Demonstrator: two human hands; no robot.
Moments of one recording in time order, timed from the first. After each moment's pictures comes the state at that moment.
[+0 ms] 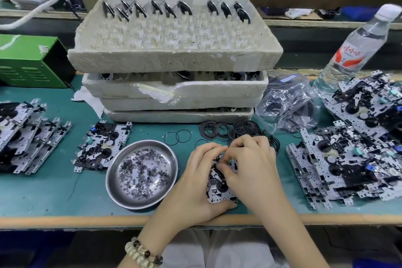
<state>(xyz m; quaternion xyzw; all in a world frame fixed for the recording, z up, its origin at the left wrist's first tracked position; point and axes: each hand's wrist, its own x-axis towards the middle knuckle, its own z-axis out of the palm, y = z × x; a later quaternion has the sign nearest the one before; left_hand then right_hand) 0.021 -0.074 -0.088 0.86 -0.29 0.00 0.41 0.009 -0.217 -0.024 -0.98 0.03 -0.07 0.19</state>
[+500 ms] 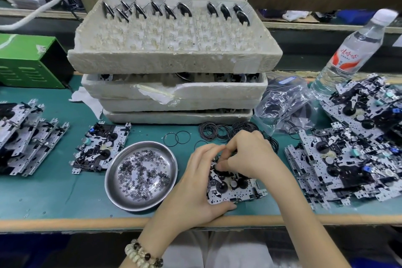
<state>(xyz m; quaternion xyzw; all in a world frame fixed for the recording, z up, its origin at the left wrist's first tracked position) 0.018 -0.073 -0.079 0.84 -0.31 -0.02 0.45 0.044 -0.224 0.011 -0.96 0.08 0.16 0.21</state>
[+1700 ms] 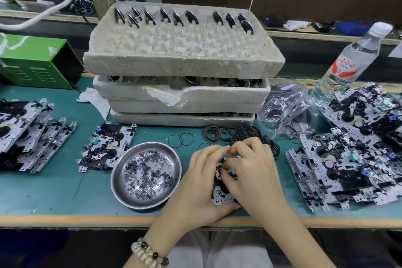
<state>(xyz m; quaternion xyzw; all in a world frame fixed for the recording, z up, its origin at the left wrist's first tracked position) 0.015 -0.075 -0.079 0.84 -0.31 0.05 0.44 0.004 -0.220 -0.029 -0.97 -0.10 -0.19 0.11</state>
